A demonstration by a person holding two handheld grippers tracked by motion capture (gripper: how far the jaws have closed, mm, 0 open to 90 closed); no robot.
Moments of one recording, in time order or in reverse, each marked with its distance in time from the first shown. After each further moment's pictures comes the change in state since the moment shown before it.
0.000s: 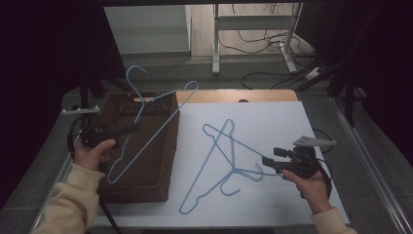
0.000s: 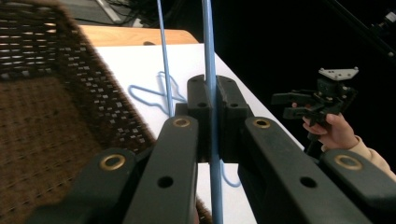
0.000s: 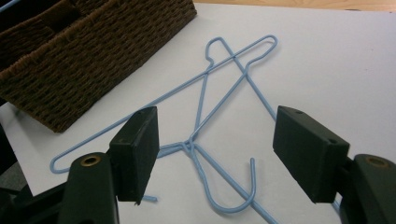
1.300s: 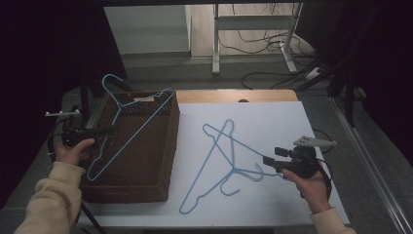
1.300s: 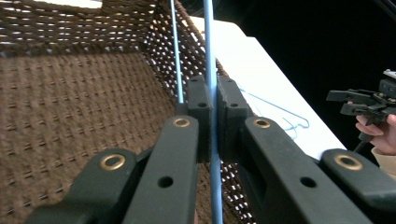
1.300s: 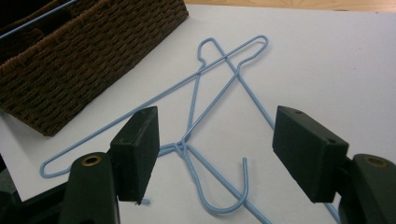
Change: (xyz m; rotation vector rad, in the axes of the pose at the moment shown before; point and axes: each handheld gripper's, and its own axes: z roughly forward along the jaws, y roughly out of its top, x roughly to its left) left arm 0.085 -0.015 -0.034 0.029 0.111 -0.070; right arm -0.002 -0.002 0.001 -0.010 -0.028 0.007
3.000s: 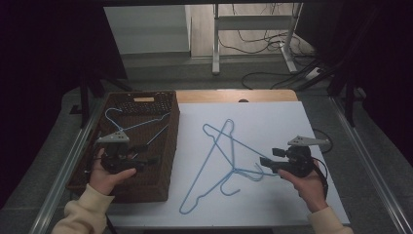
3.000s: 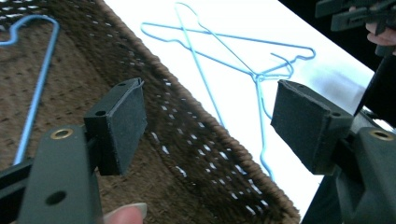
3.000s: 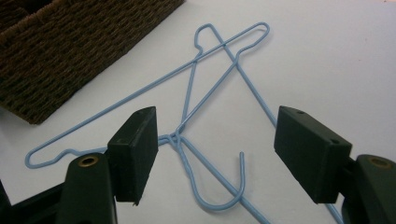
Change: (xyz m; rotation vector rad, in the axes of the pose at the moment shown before) left arm -0.117 -0.048 0.068 0.177 0.044 0.286; right arm 0.000 0.000 0.012 0.054 -0.016 -0.030
